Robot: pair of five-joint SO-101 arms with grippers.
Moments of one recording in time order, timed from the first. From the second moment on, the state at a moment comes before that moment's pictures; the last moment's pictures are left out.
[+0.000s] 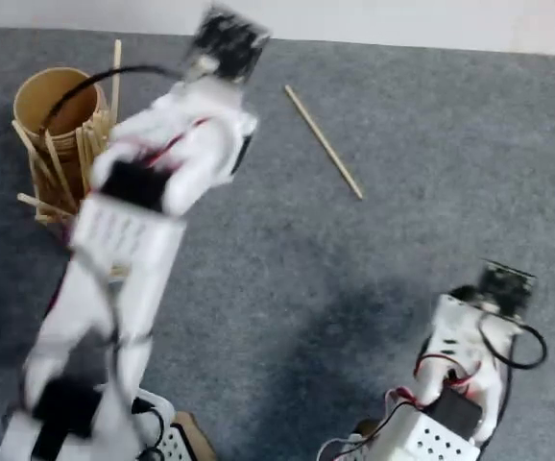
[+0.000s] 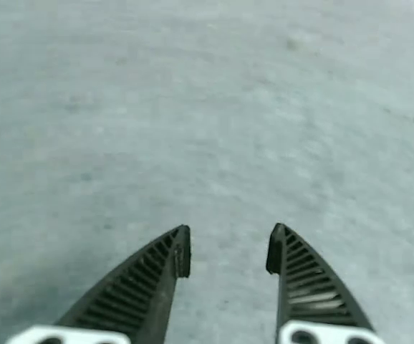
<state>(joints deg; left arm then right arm) 13.6 -8.9 -5.0 59.8 -5.9 26.1 -103.6 96.1 46.3 13.0</state>
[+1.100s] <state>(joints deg) 18.2 75.8 -92.7 82.2 -12.7 30.2 -103.6 96.1 50.0 12.6</state>
